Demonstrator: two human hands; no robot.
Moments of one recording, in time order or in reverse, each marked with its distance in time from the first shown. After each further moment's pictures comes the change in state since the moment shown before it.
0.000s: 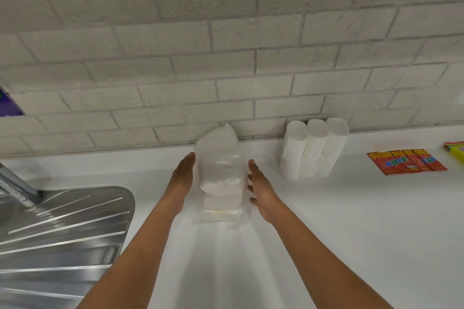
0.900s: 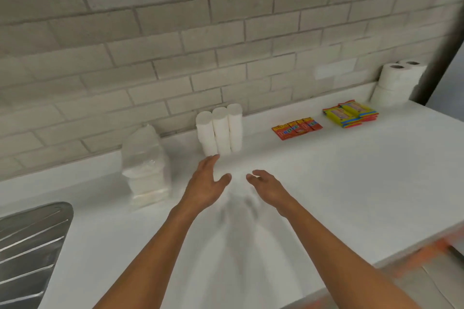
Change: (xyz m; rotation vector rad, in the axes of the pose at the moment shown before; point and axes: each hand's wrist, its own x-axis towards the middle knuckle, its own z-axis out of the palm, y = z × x) left_hand -0.213 -0.002 0.182 0.745 -0.274 0.584; right_hand -0.182 0.051 -0.214 -0.328 0.213 -0.129
